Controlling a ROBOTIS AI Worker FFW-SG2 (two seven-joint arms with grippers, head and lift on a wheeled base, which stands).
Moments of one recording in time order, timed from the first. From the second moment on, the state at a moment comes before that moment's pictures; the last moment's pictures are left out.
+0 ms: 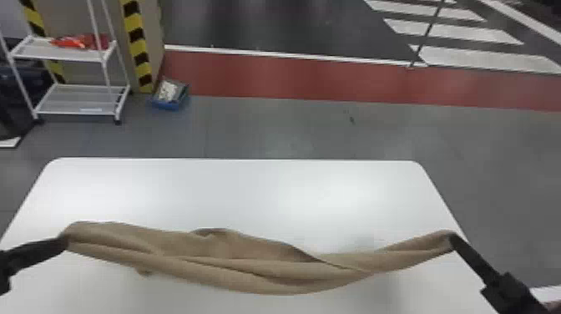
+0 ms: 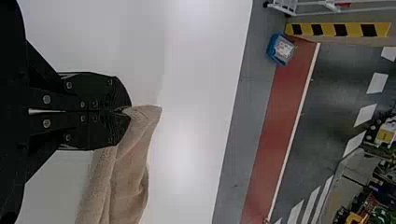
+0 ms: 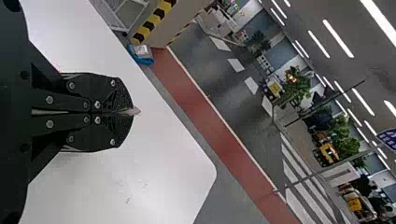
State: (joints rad) left arm 0.27 0.23 0.41 -2.24 0.41 1.28 -0.33; right arm 0.50 0.00 -0.70 -2.08 -0.81 0.67 0.26
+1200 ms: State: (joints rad) left arm 0.25 0.21 0.31 -2.19 0.31 1.15 -0.26; right arm -0.04 -0.11 -0.62 -1.33 -0.82 0.47 0.20
